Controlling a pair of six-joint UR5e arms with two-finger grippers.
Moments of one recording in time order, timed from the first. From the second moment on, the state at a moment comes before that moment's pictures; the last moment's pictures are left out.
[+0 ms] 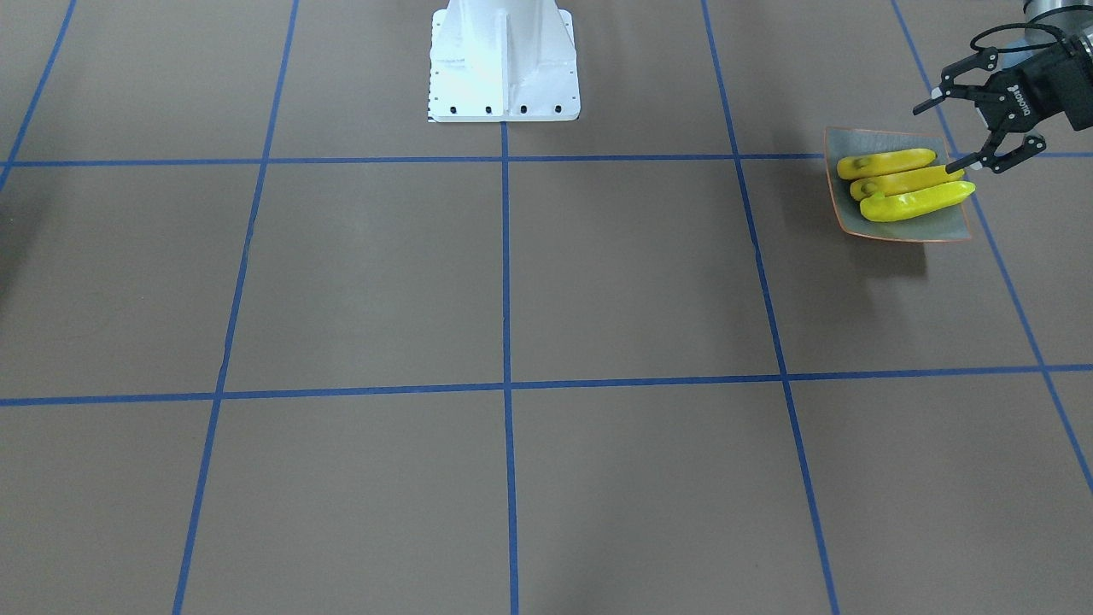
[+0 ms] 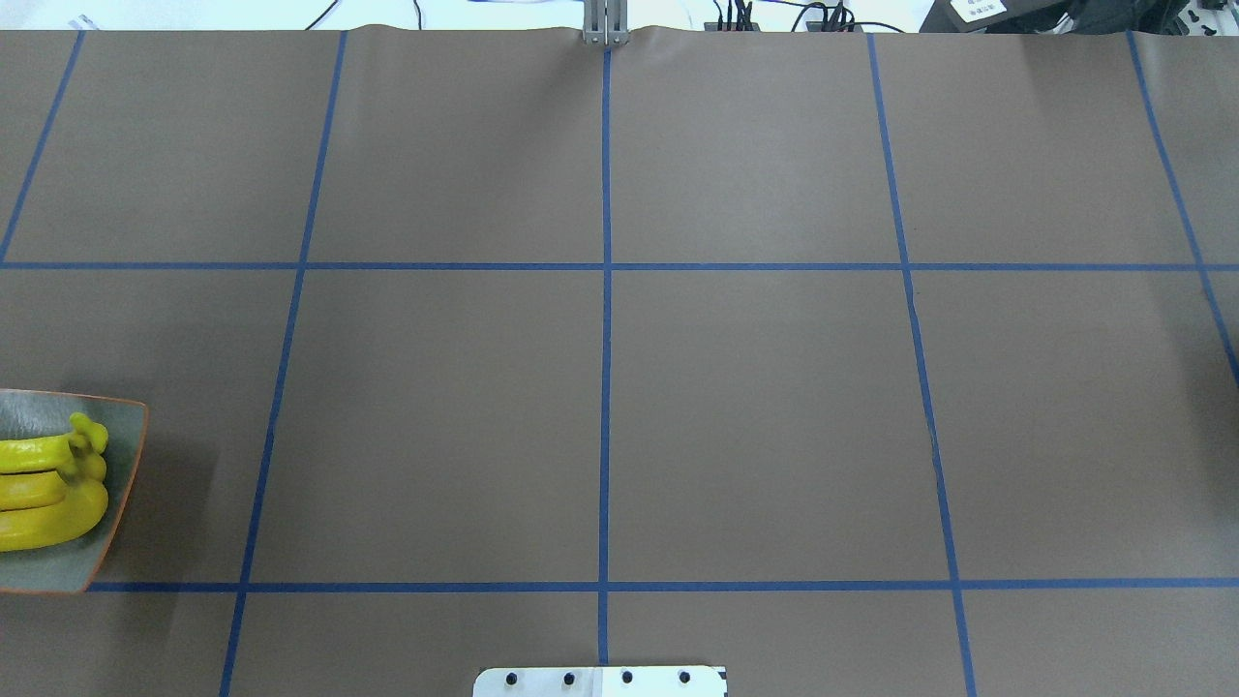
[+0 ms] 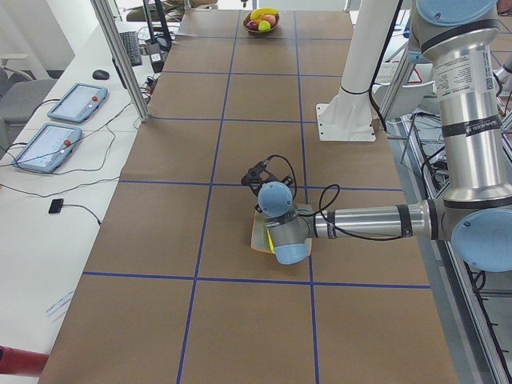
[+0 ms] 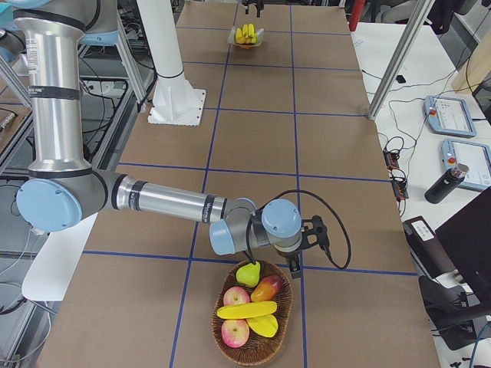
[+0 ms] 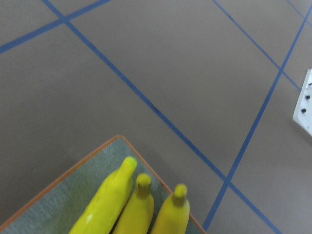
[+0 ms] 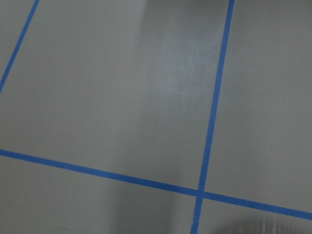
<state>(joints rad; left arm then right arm) -1.23 -1.38 -1.63 -2.97 -2.78 -0.48 1.62 -1.59 1.40 -1.13 2.45 -0.08</state>
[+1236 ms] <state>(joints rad) -1.23 -1.50 -1.63 -2.96 -2.75 -0.50 1.70 -1.60 1.14 -1.14 2.42 -0.29</state>
